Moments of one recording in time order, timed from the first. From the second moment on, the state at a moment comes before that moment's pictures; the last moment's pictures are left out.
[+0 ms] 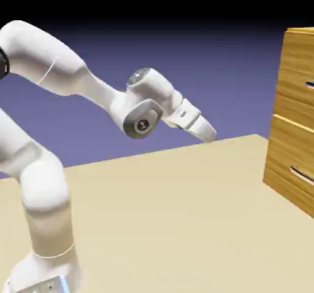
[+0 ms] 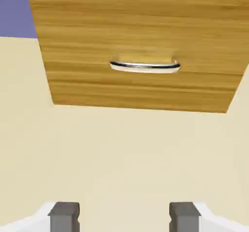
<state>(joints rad) 0.06 -0.57 -0.04 -2.78 -0.05 3.04 0.75</state>
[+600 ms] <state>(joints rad) 0.71 -0.63 -0.62 -2.34 -0.80 3.01 0.92</state>
